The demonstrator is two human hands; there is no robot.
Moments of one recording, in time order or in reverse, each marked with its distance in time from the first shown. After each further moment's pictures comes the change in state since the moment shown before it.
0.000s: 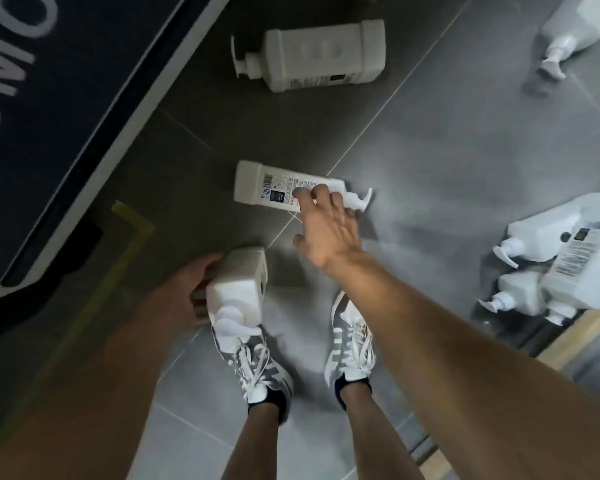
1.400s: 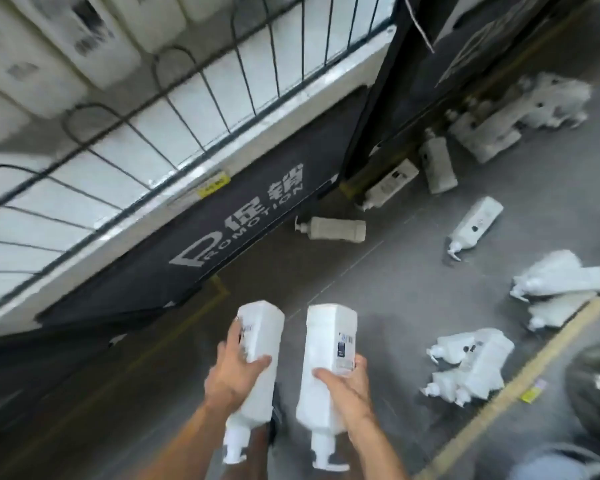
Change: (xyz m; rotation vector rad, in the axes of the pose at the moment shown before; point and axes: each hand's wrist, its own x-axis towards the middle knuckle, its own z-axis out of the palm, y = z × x) left_hand -0.358 -0.089 -0.025 0.415 0.261 0.529; right_hand -0.299 -0.065 -0.188 1.199 0.021 0.503
